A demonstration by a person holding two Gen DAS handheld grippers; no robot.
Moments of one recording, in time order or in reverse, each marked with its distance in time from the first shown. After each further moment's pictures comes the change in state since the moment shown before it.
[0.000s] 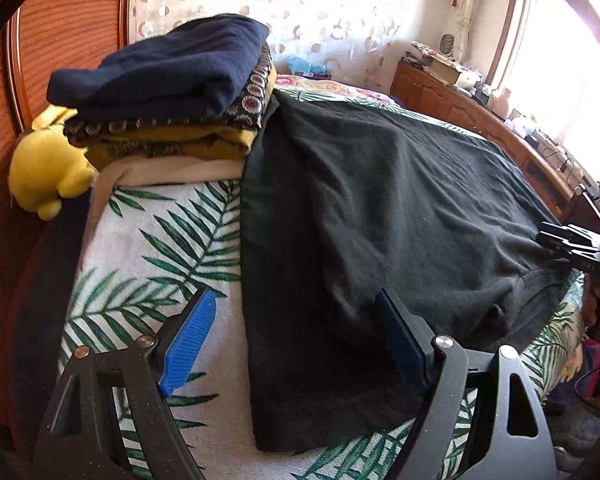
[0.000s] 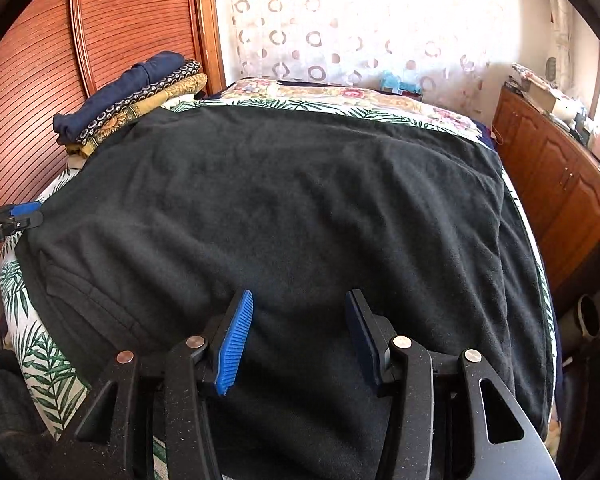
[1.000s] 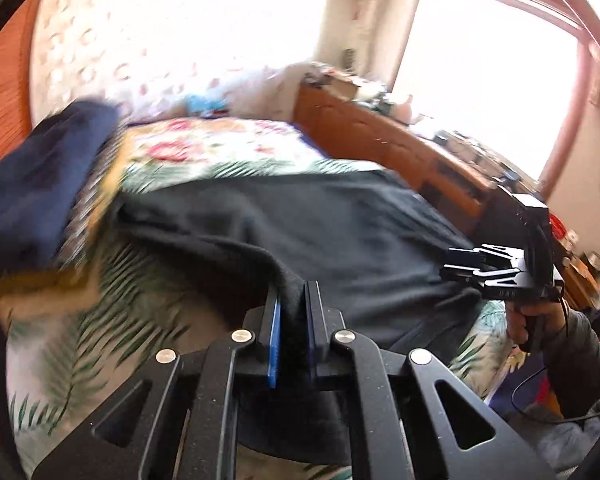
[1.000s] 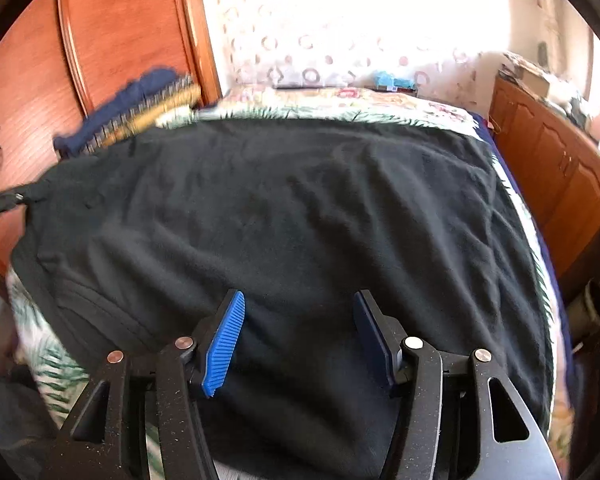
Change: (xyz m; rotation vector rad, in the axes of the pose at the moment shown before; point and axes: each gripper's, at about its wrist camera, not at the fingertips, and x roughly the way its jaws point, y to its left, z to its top) left arm -0.010 -0.107 0.073 0.208 -0.107 -0.312; right arm -0.036 -0.012 -0.010 0.076 -0.048 0.025
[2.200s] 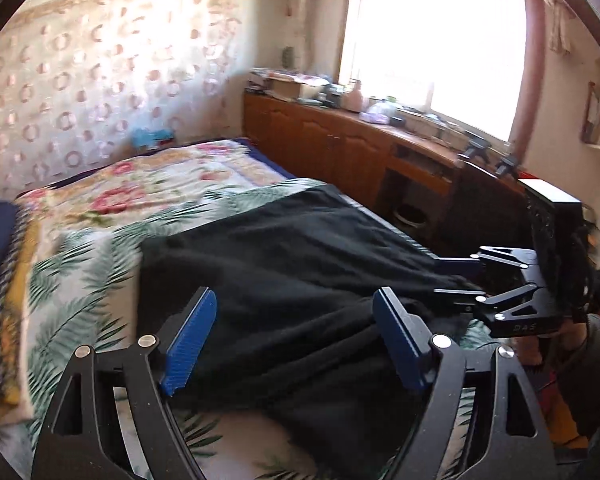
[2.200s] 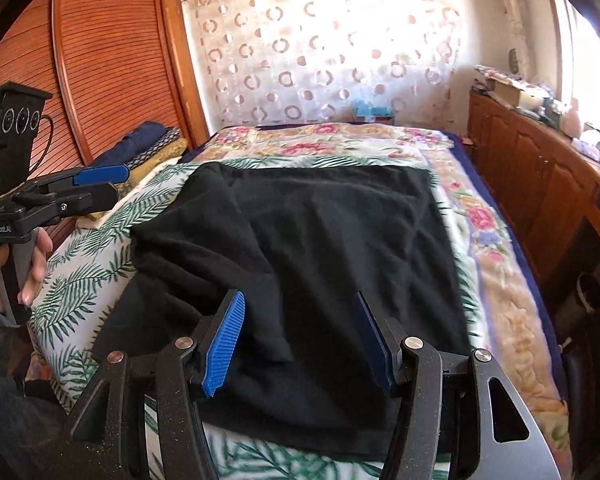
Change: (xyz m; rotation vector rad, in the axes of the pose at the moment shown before) left arm 0.053 -0.077 0.049 0.169 -0.013 -0.039; right arm -0.066 -0.013 -0.011 0.039 -0.082 -0.001
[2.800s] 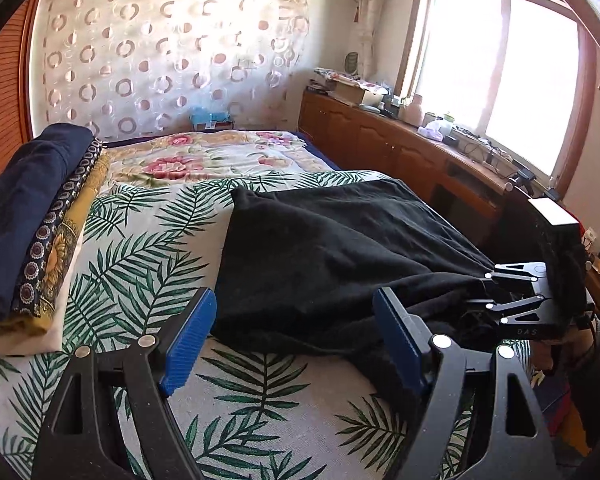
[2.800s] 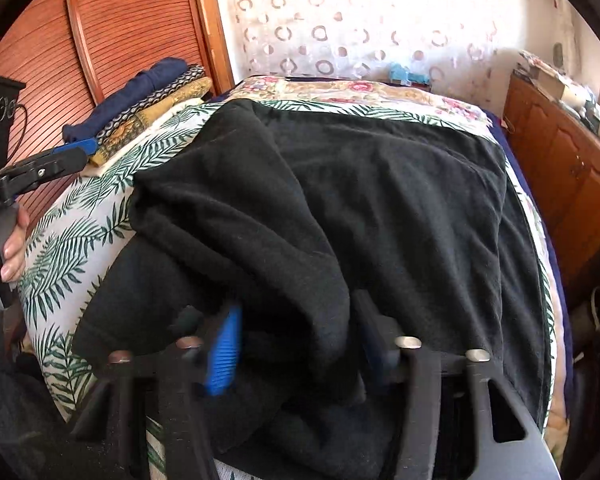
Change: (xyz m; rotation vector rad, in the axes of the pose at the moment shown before) left arm -0.011 0.057 -0.046 -0.154 -0.012 0.114; right arm 0.066 0.006 0.019 -0.107 0.160 0.049
